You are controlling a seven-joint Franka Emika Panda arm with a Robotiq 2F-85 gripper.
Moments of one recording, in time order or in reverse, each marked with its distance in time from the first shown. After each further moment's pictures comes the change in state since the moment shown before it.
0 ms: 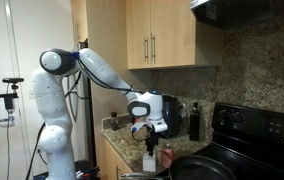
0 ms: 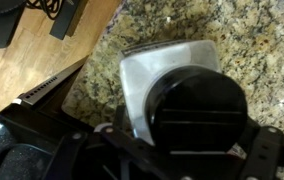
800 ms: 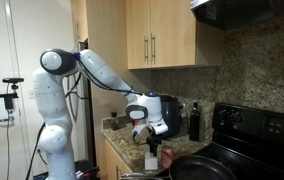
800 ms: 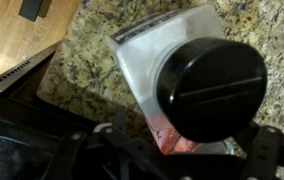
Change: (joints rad) arm -0.003 0.005 0.000 -0.038 0.114 0.159 -0.096
